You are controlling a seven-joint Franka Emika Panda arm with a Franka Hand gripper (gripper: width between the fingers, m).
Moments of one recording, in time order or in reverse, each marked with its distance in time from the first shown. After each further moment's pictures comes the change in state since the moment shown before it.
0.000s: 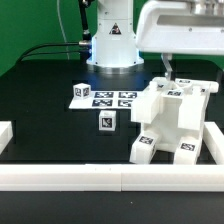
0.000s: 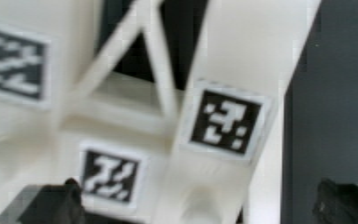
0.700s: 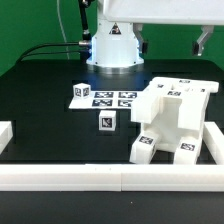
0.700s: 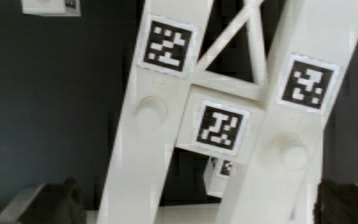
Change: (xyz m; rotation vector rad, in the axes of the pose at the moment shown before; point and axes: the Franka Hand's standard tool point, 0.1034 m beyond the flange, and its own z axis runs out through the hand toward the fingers) arm 0.004 0.058 -0.020 0.031 -0.063 0.040
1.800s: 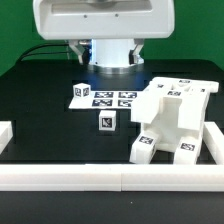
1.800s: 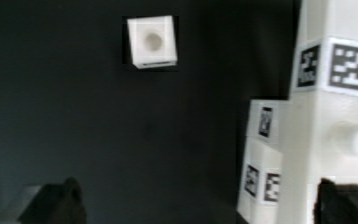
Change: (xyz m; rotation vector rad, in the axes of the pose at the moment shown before) arm -0.010 0.080 0.026 0.080 -0.262 0.129
